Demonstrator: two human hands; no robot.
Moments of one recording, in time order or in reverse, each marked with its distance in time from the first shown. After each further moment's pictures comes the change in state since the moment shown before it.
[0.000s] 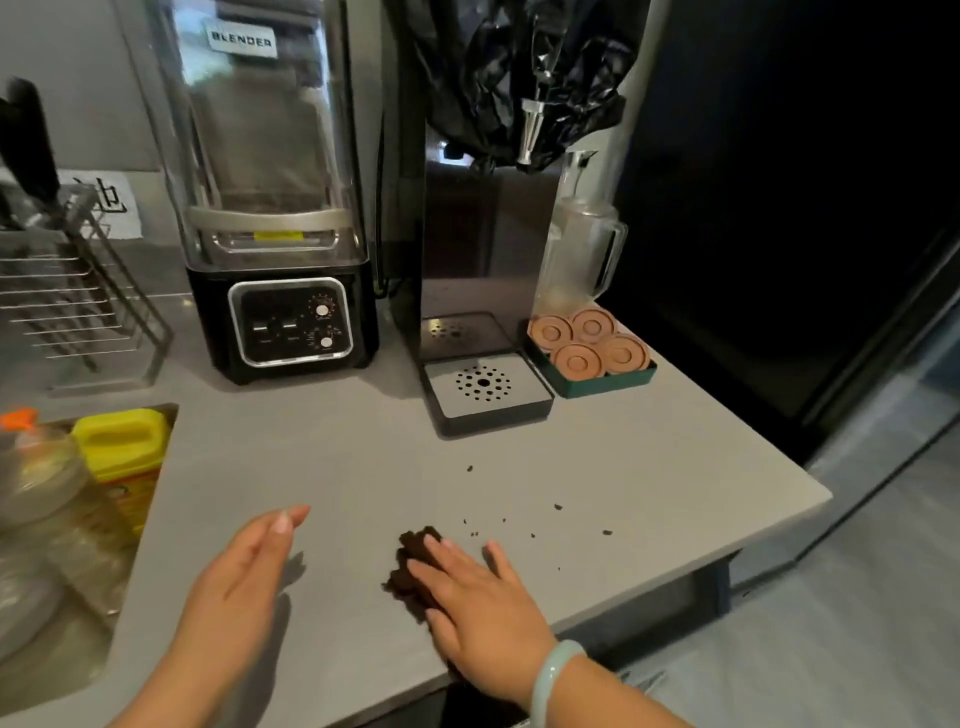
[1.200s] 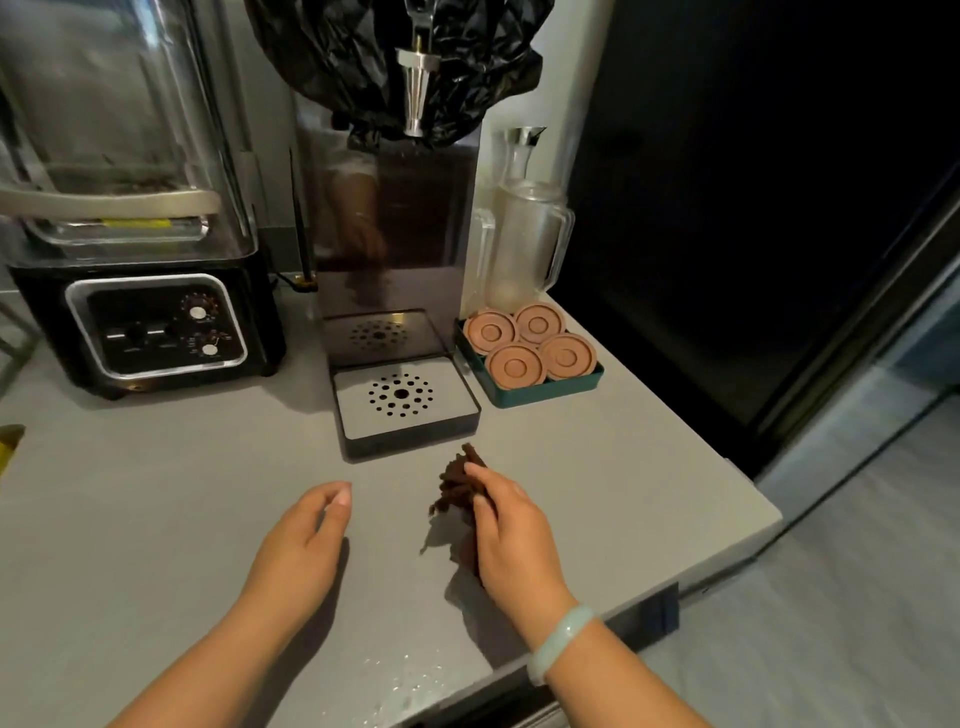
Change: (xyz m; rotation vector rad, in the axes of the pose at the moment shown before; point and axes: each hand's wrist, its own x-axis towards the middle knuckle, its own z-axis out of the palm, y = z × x) left_hand 0.058 0.019 0.159 0.184 -0.123 0.046; right_hand 0.019 0.115 -0.085 0.601 0.414 0.445
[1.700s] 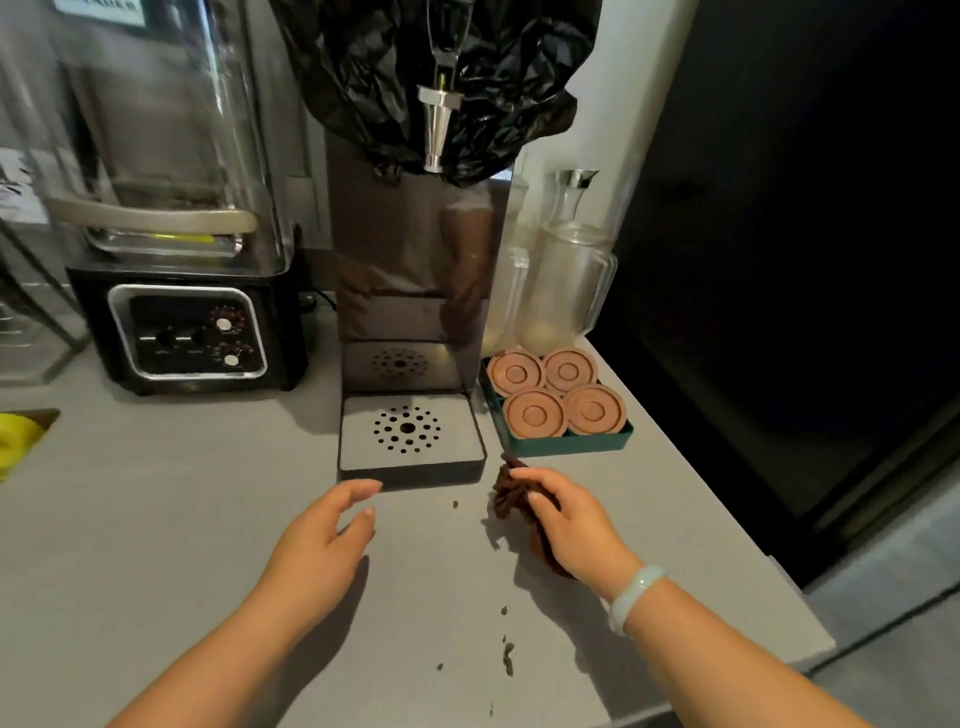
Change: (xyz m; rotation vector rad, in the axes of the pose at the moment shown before) left_hand 0.021 0.028 0.038 -0.086 0.036 -0.005; right_hand 0.102 0.055 -0.072 -0.021 -0.263 -0.090
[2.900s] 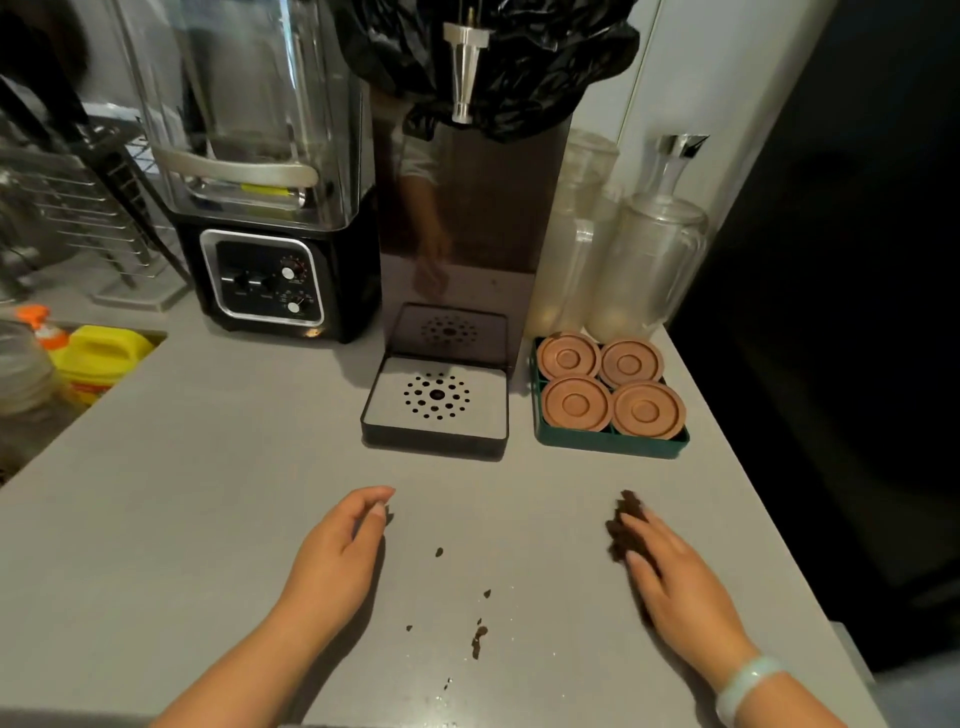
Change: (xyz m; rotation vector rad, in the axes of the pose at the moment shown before) left_hand -0.040 -0.008 0.061 -0.028 0.267 -0.130; right_hand -0.018 0.114 -0.070 -0.464 -0.072 -0.134
